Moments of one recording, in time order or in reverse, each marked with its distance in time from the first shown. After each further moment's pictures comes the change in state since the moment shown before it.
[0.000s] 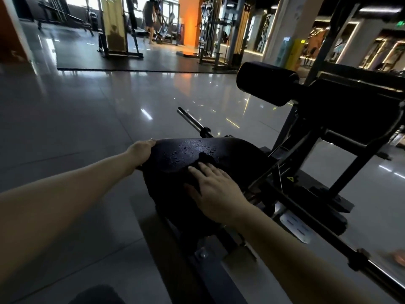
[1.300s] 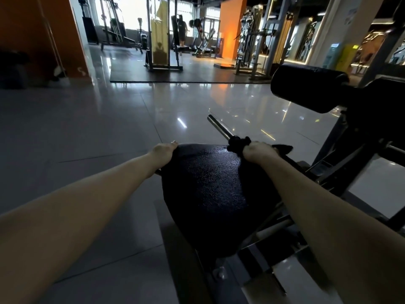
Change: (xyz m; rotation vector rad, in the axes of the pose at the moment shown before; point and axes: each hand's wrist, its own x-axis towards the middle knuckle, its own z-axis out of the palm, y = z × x) left_hand 0.005 0.006 0.012 -0.003 0.170 -0.072; right_hand 0.149 0.099 -0.027 0.089 -0.027 0.437
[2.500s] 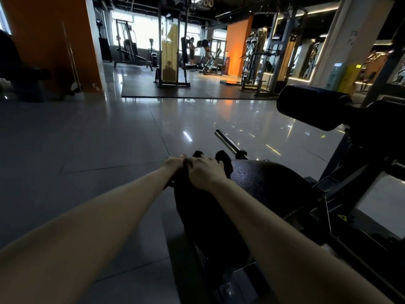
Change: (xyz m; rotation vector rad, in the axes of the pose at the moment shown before) left_hand -0.005 0.005 0.000 -0.117 0.027 -0.122; right_hand -0.067 -0.127 0.047 0.009 0.050 -0.500
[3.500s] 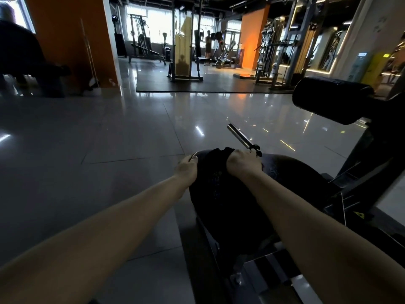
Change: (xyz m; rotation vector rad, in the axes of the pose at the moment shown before) left_hand -0.045 -0.029 0.002 0.035 0.066 0.205; right_hand -0.005 0.049 -0.018 -0.041 0.006 0.323
